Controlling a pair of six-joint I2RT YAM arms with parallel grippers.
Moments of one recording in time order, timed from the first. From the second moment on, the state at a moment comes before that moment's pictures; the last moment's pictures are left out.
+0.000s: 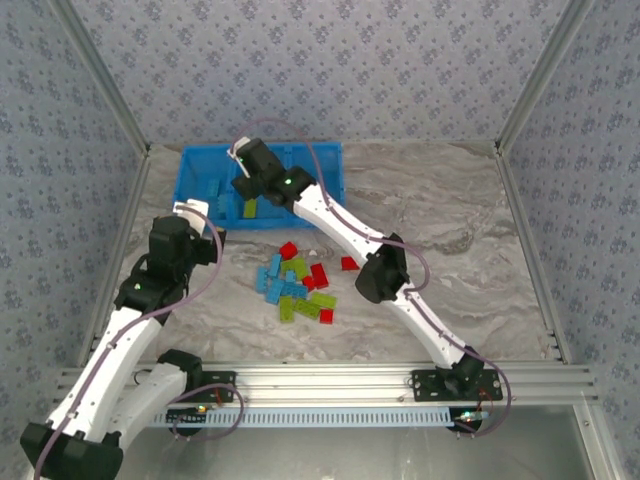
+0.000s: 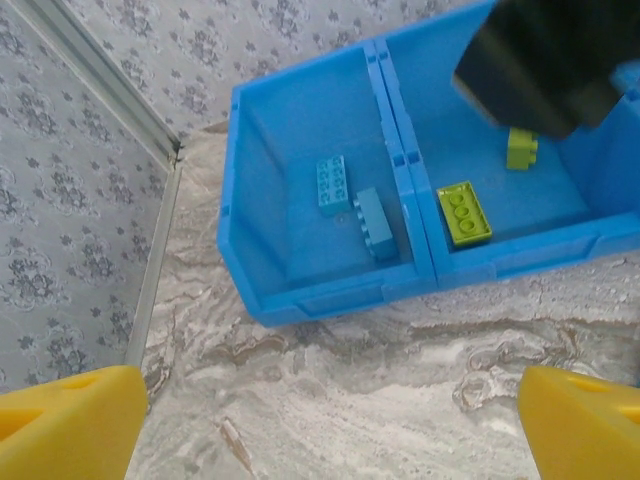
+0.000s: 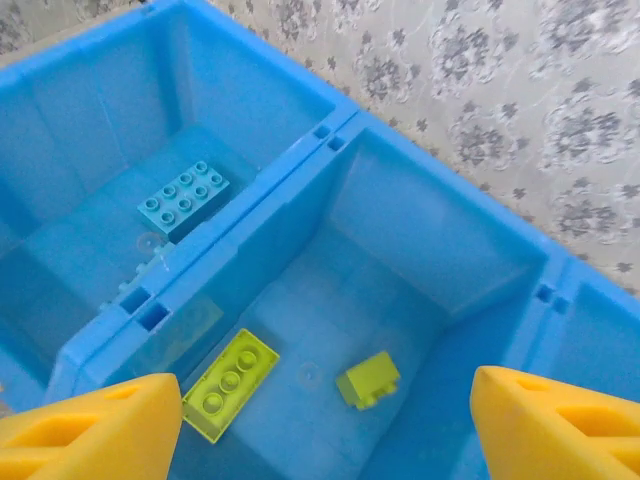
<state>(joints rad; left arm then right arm) -0.32 0.79 0.79 -0.50 -0.37 0.14 0.86 2.61 2.82 -0.82 0.30 -0.07</state>
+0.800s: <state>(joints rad) -0.54 1.25 0.78 -0.67 0.01 -0.53 0.82 1.66 1.73 -1.24 -0.08 -0.26</state>
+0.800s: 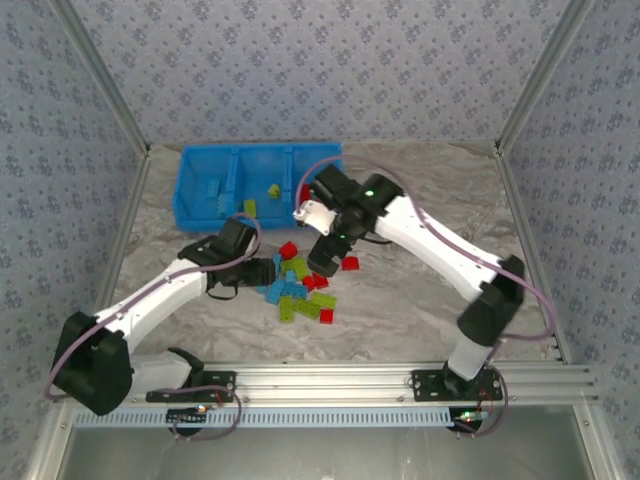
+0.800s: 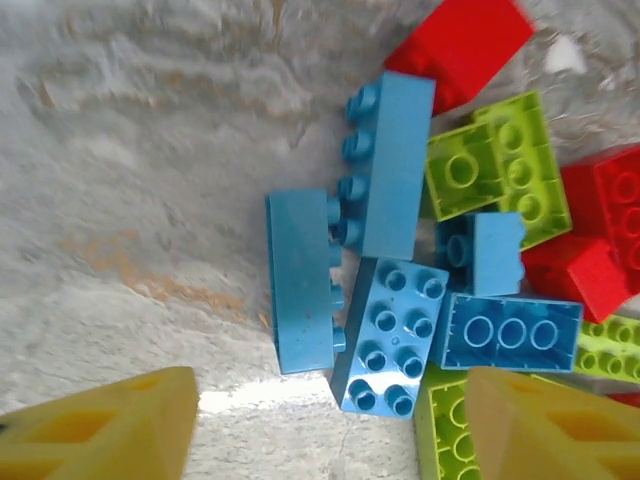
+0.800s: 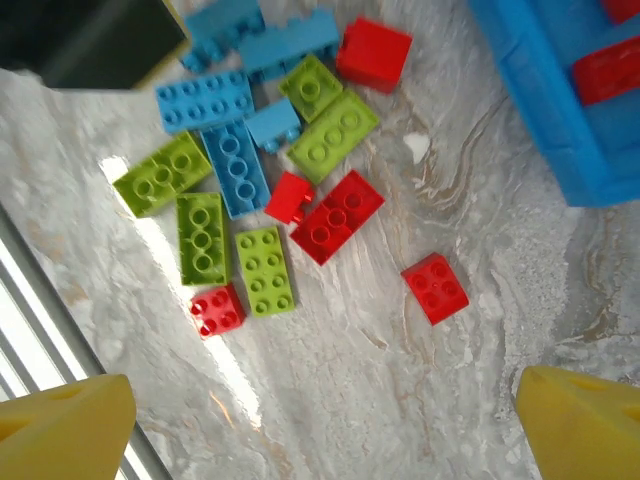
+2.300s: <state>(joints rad) -0.09 1.63 1.27 -0.54 -0.19 -0.30 0.75 1.48 1.35 -0.81 -0.14 0.19</state>
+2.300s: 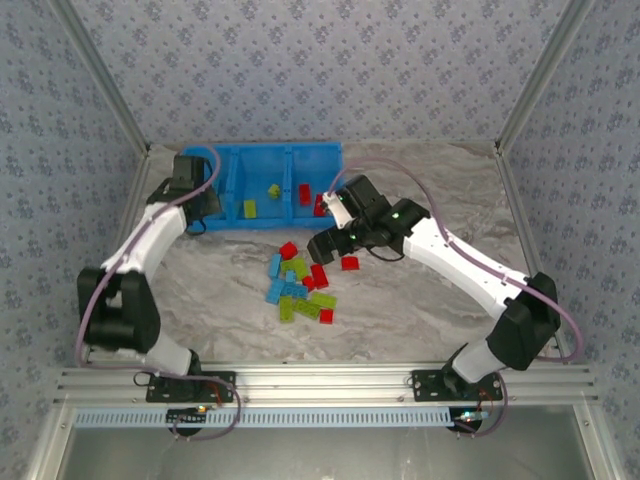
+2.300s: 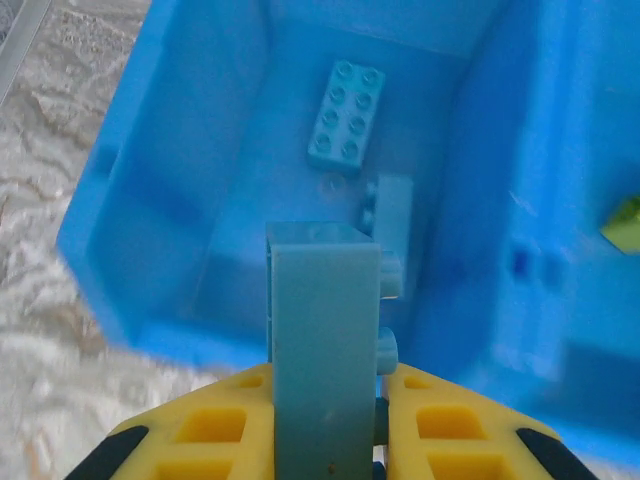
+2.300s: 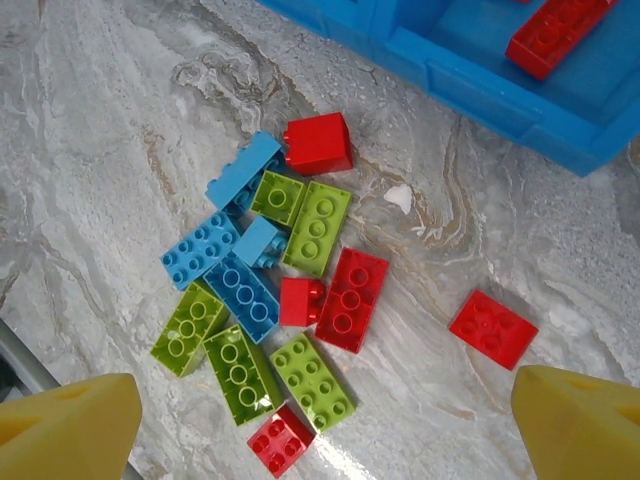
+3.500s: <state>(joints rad) -0.64 0.84 0.80 -0.66 0.34 0.45 0.67 1.82 1.15 -0.55 0.11 0.56</state>
